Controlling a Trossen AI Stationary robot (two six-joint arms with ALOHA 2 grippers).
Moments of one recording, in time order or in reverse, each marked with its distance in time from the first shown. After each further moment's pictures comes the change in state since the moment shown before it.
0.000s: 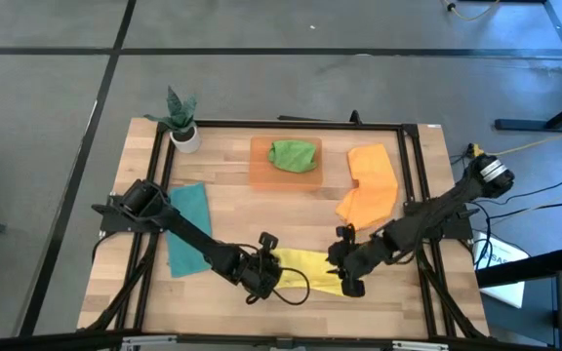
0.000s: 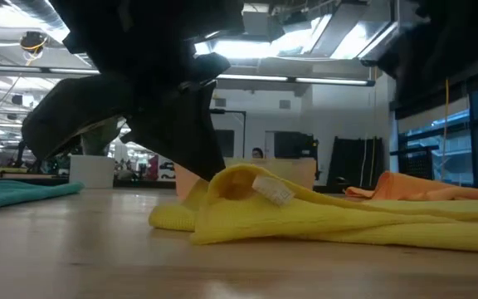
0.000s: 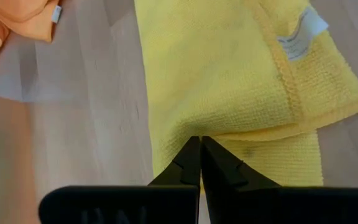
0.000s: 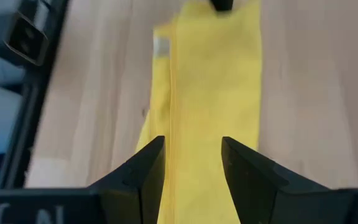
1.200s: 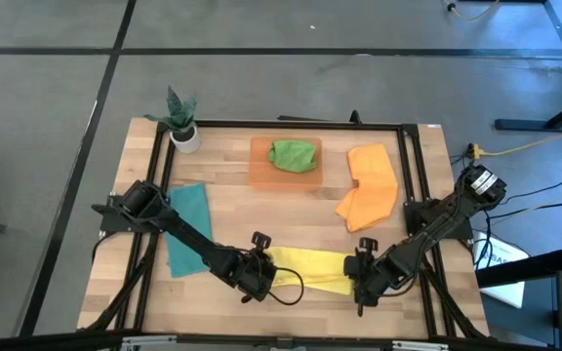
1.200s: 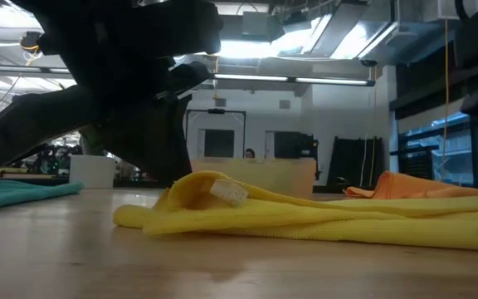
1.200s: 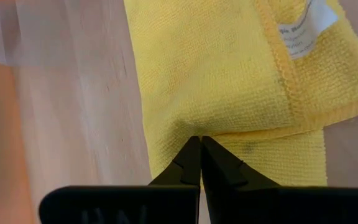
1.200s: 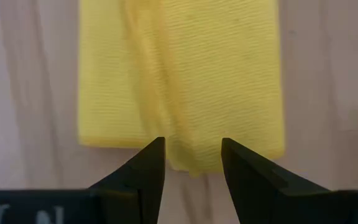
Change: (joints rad) left arm -0.017 0.000 0.001 -0.135 0.000 -0.101; right arm 0.184 0.138 0.000 -0.296 0.043 0.378
